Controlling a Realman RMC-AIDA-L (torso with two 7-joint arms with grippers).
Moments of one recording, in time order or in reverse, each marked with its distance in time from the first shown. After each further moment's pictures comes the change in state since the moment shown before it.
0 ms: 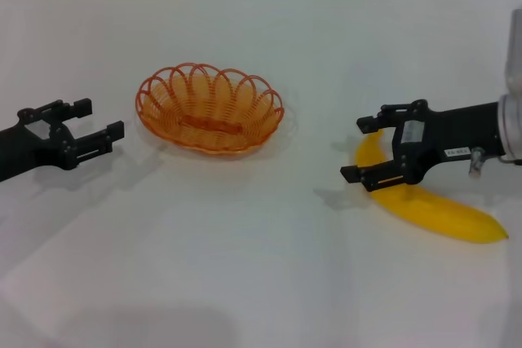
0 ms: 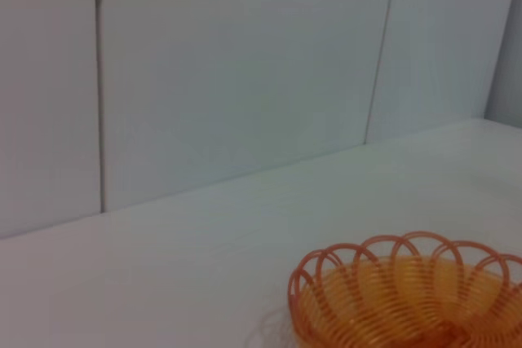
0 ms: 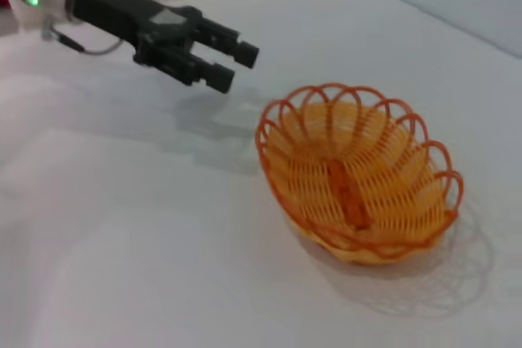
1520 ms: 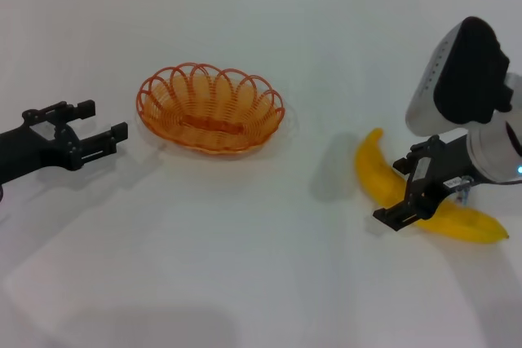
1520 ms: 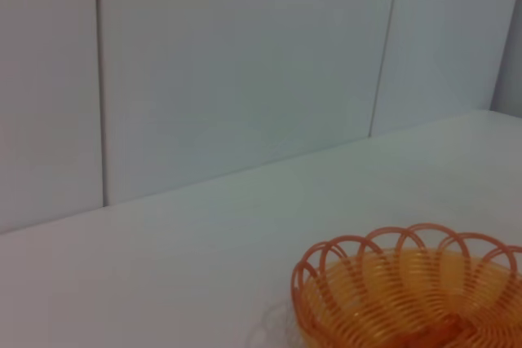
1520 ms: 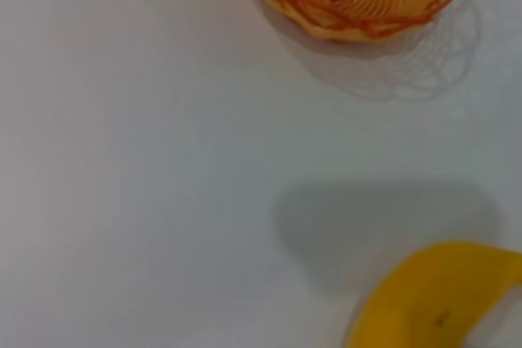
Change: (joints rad) left arm -0.005 -0.010 0.007 -0.002 0.001 -0.026 0.009; right arm -0.032 -0.001 -0.416 -0.377 -0.506 0.007 0.650
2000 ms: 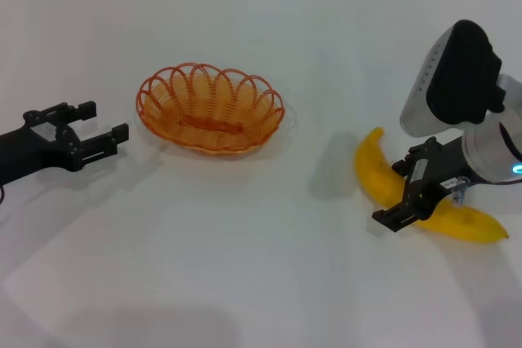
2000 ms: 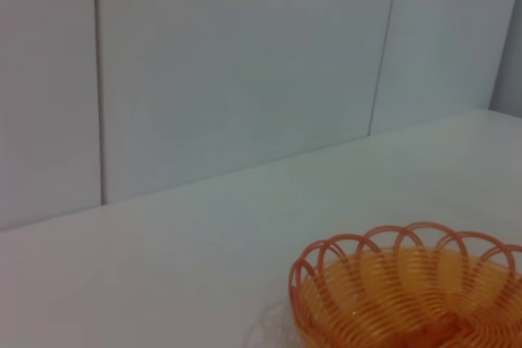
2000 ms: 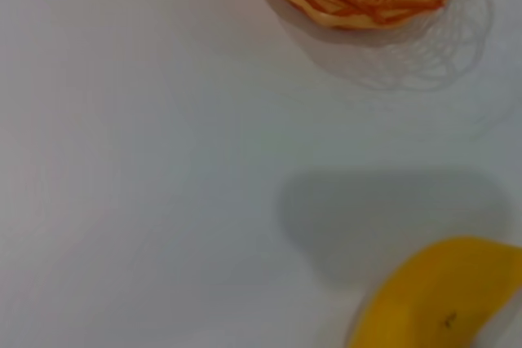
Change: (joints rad) left arm 0.000 -0.001 0.000 -0.003 0.001 0.000 0.000; right arm 0.022 -0.002 -0.006 0.041 -0.001 0.012 0.001
